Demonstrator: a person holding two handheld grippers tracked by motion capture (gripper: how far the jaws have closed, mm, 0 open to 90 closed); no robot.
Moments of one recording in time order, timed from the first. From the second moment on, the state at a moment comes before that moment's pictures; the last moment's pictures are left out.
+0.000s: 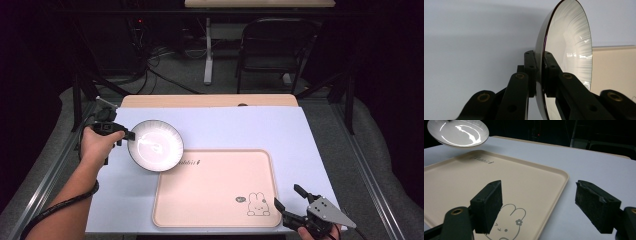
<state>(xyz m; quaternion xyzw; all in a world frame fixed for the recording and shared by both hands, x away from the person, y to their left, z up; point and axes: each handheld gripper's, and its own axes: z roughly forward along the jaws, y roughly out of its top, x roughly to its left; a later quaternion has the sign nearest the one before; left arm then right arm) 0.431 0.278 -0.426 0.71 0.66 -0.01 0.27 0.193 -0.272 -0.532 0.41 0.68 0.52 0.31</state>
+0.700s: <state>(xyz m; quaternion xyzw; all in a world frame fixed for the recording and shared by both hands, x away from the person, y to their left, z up) 0.431 0.215 -0.423 0.76 0.59 -0.03 0.27 0.193 -0.272 -0.532 0.41 0.68 0.52 0.31</state>
